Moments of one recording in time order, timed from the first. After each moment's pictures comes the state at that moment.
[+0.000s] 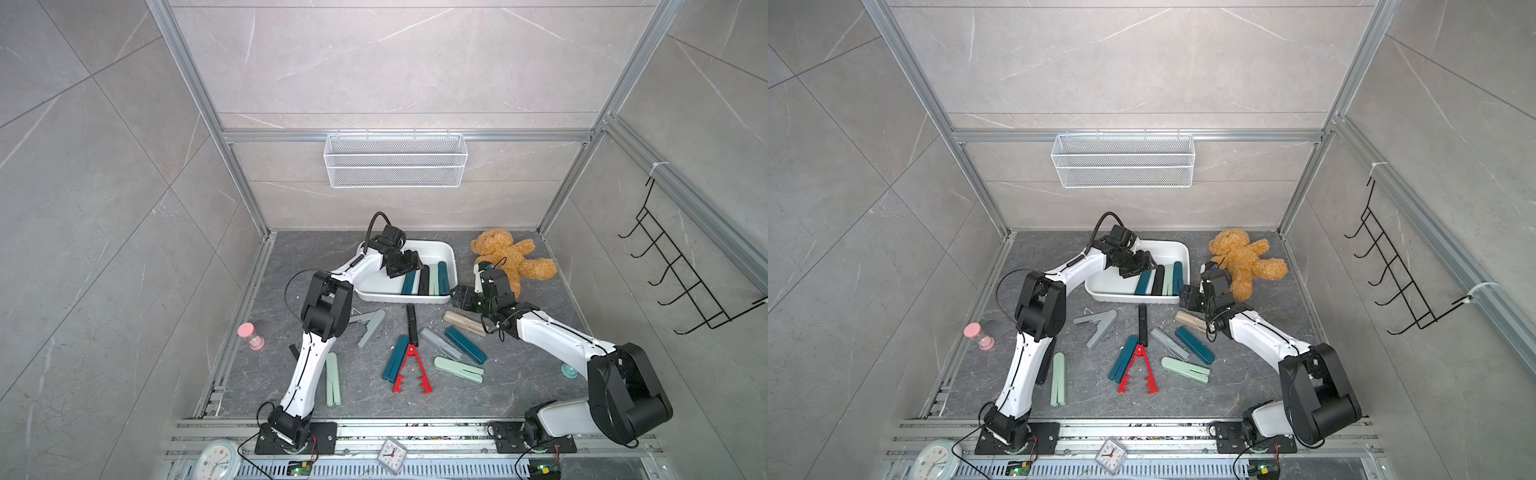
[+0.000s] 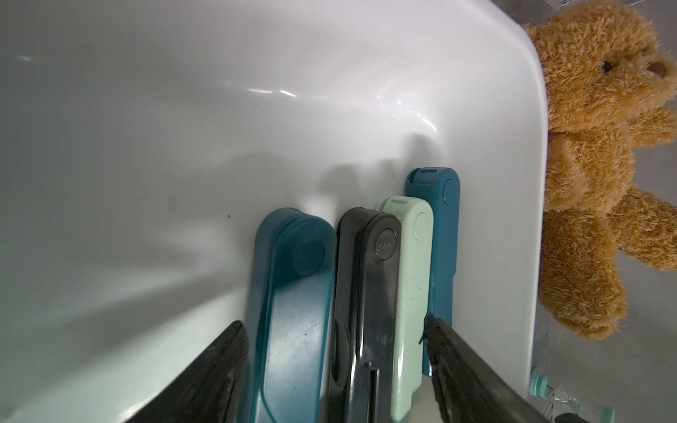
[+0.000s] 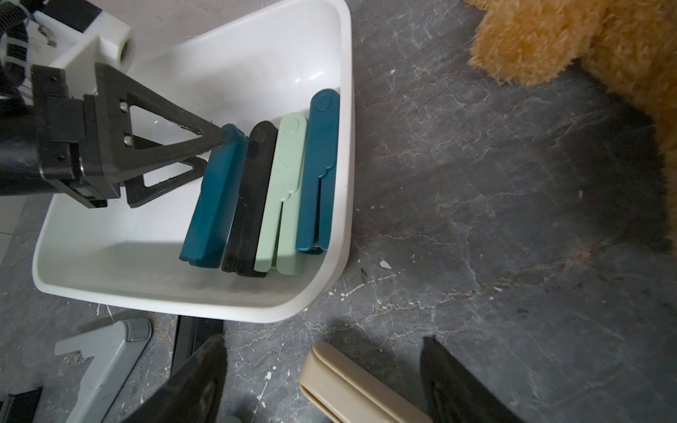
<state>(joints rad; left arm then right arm) -0.50 2.40 2.03 -0.57 0.42 -0.58 0.35 1.42 0.79 -0.08 -0.02 0.48</state>
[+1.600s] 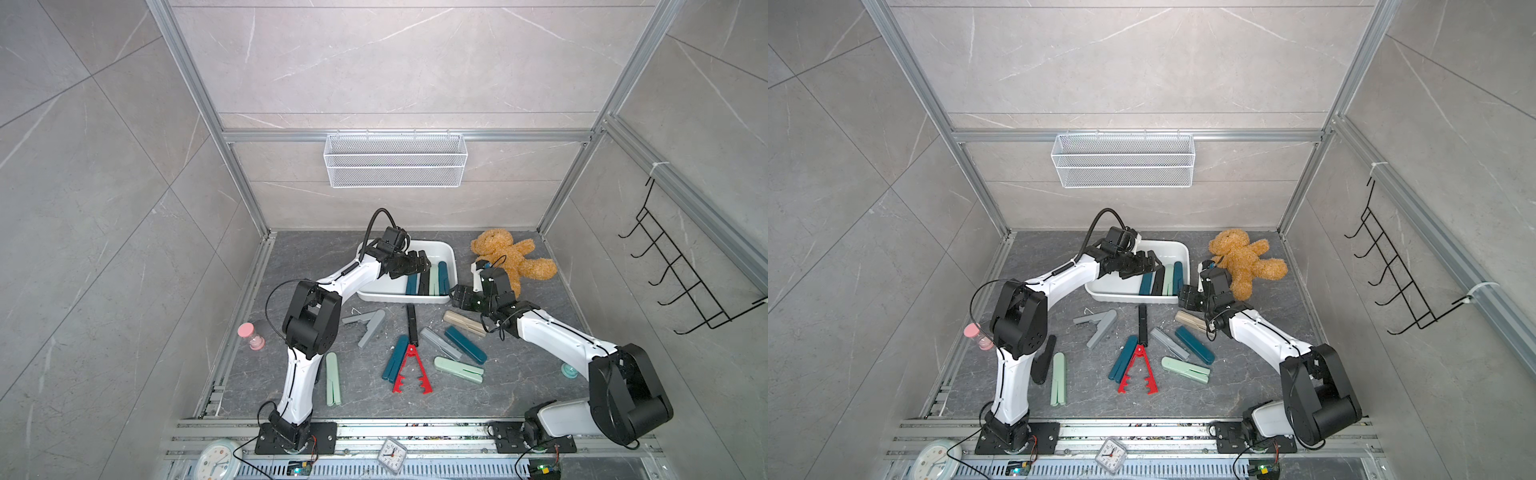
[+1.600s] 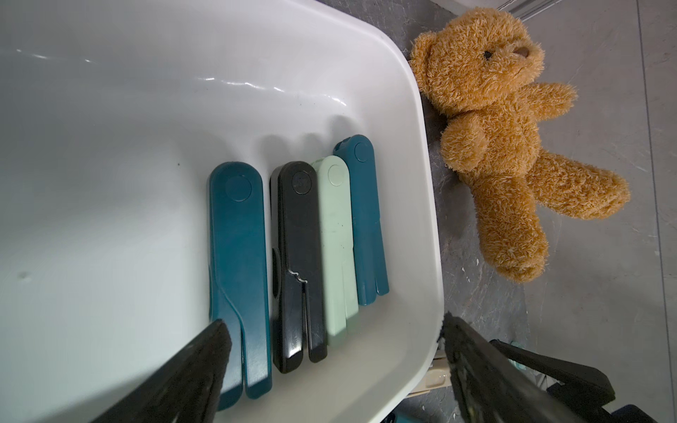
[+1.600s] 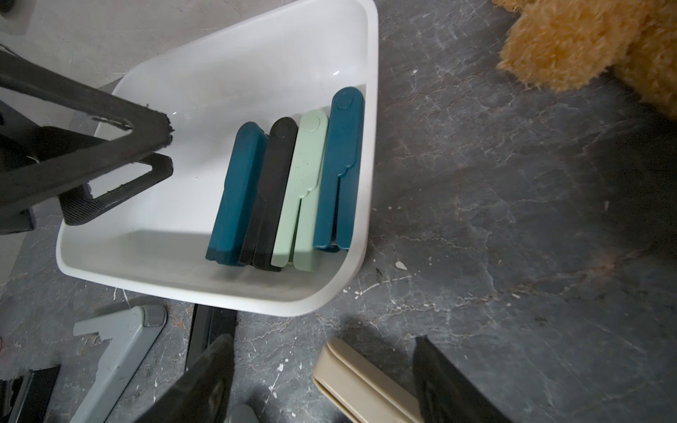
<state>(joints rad) -0.57 2.11 1.72 -0.42 0.32 -0.58 0.36 1.41 0.80 -0.10 -0.07 0.45</state>
